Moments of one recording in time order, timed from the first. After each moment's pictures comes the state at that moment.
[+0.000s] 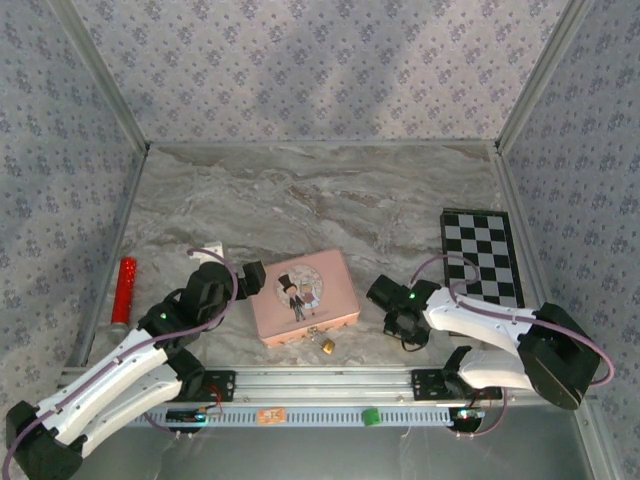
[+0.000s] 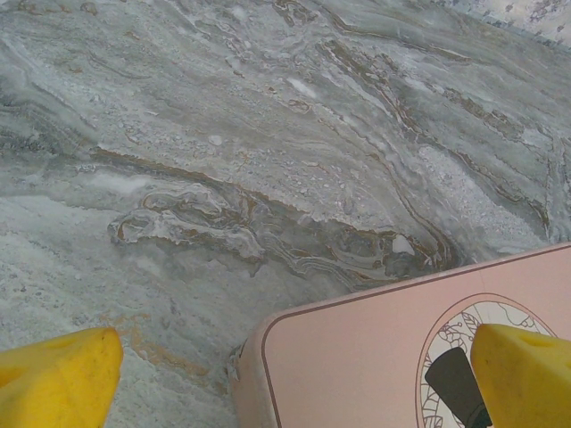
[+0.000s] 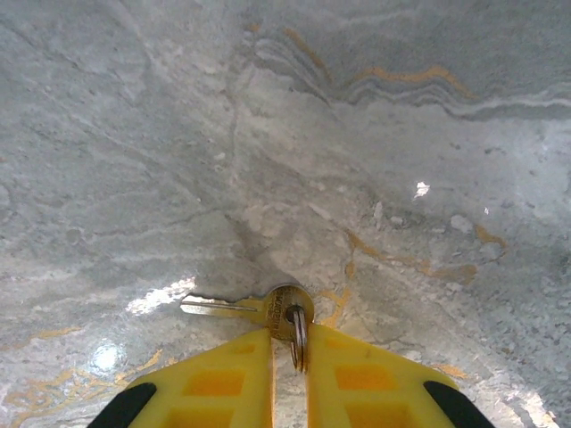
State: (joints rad) left arm -0.73 0.64 0.48 -0.45 -0.38 -0.69; right arm 0.87 1.21 0.56 -0.87 0.12 1.26
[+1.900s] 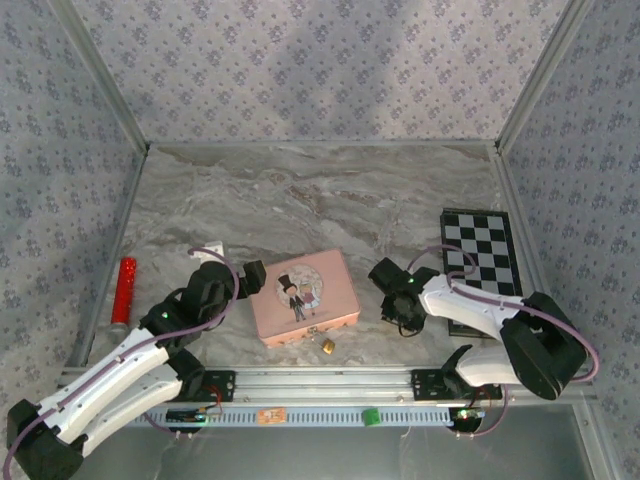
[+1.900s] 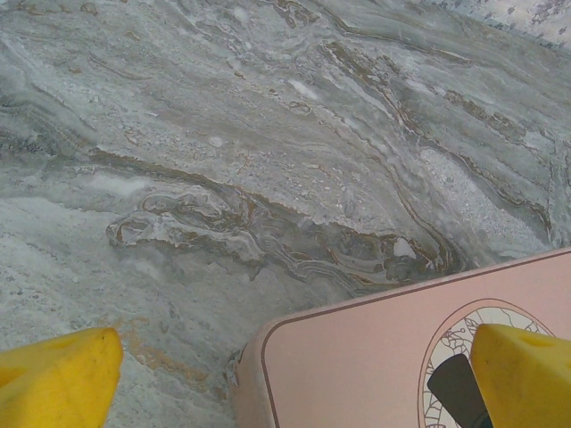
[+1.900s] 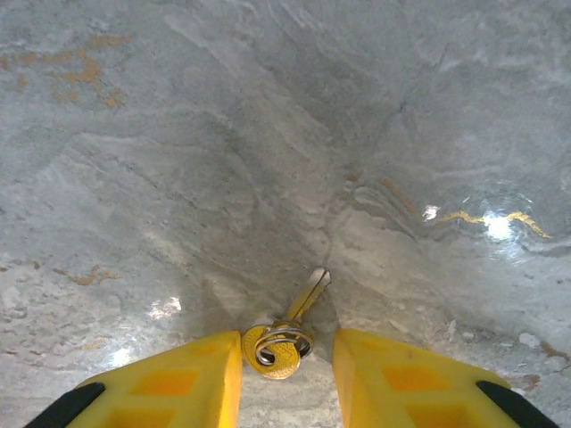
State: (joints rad) left arm -0.72 0.65 0.47 -0.42 -0.38 -0.69; right arm 0.73 1.31 0.61 -0.77 0.10 1.11
